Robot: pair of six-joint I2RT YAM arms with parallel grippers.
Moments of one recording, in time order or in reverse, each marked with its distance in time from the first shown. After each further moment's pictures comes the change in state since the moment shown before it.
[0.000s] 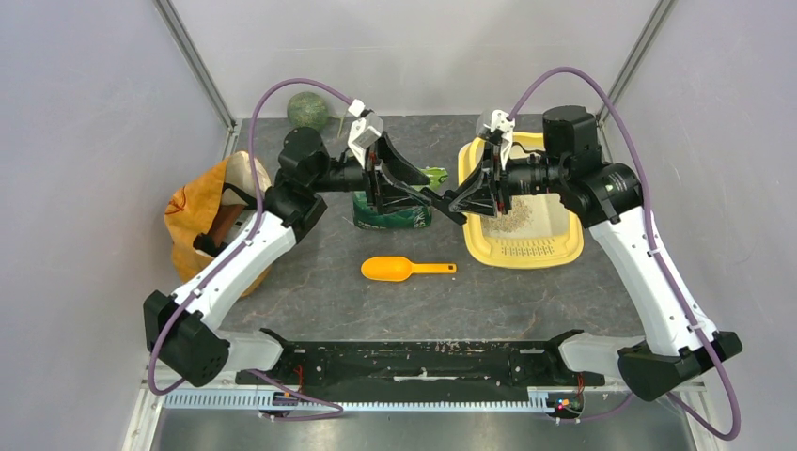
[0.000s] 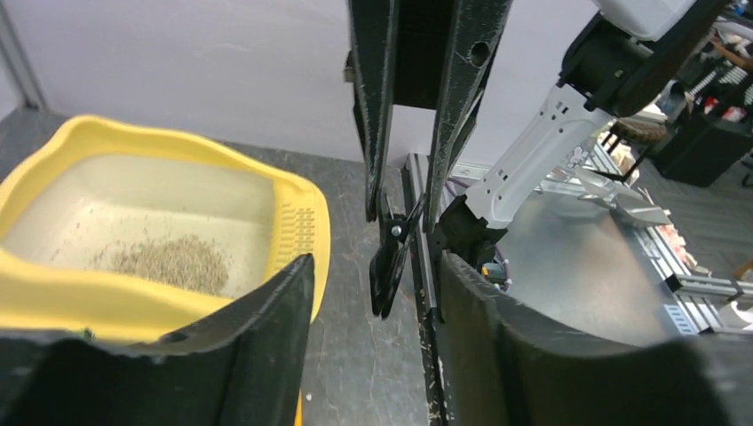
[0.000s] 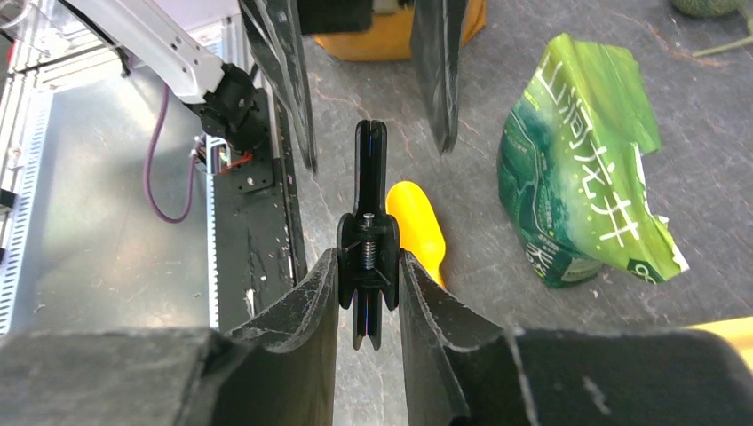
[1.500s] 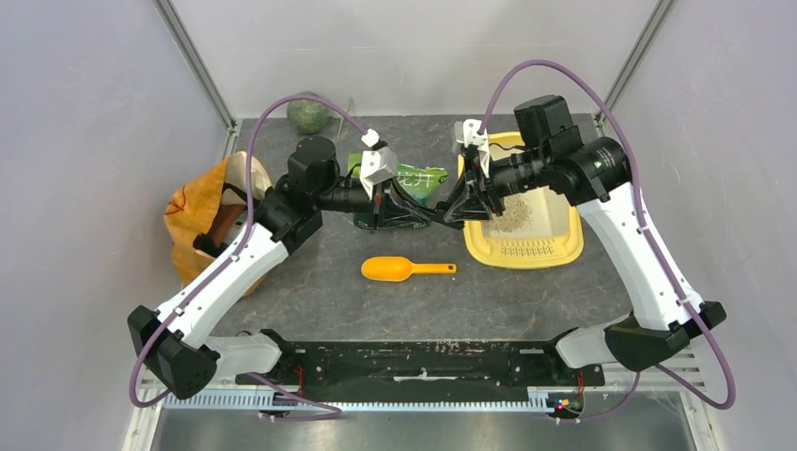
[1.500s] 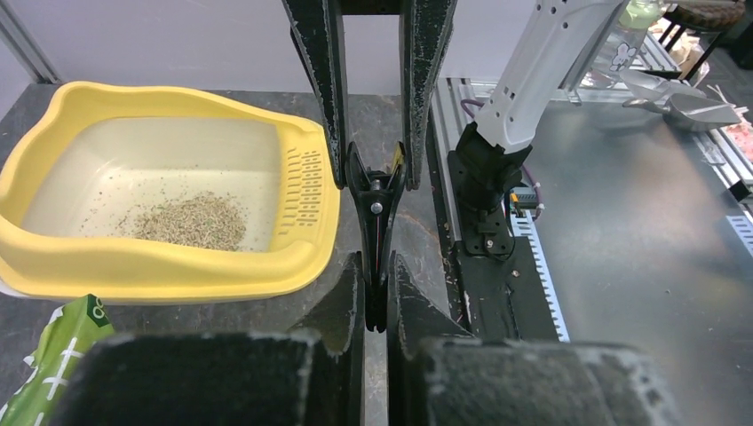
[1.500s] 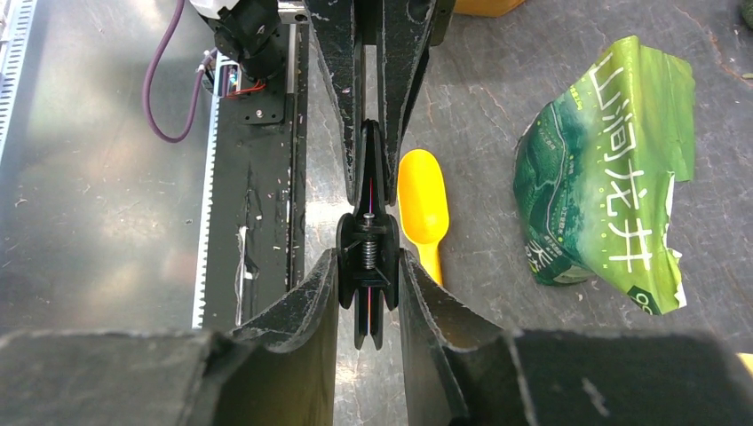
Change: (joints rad) left arm -0.087 -0.085 0.027 -0.436 -0.076 0.425; right arm 0.105 0.164 0.269 -0.367 0.038 -0.316
